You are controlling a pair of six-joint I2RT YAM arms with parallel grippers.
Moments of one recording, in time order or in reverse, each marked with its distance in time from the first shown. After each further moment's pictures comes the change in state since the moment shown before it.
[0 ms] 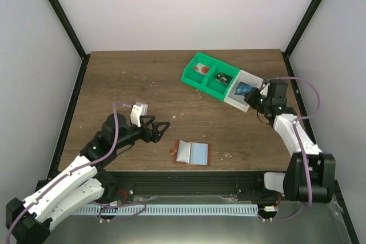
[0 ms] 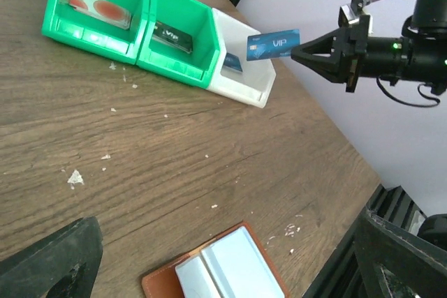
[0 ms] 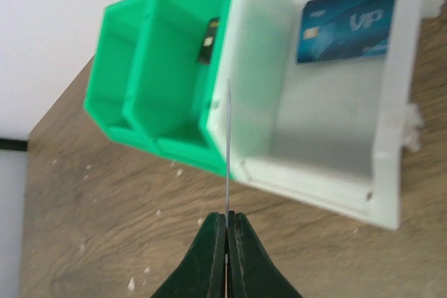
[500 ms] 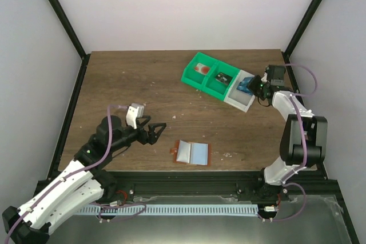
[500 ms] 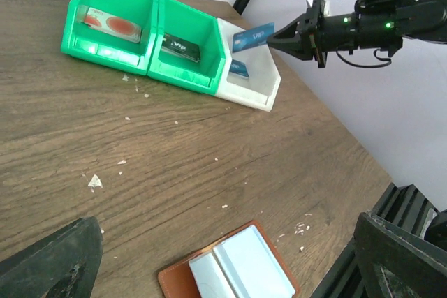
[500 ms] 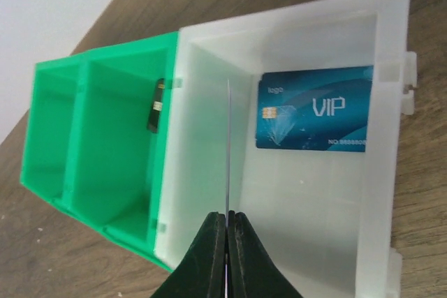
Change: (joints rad) left arm 0.000 -0.083 0.028 -0.109 -0.031 0.060; right arm -0.061 0.381 0.292 -0.014 0.065 -0.039
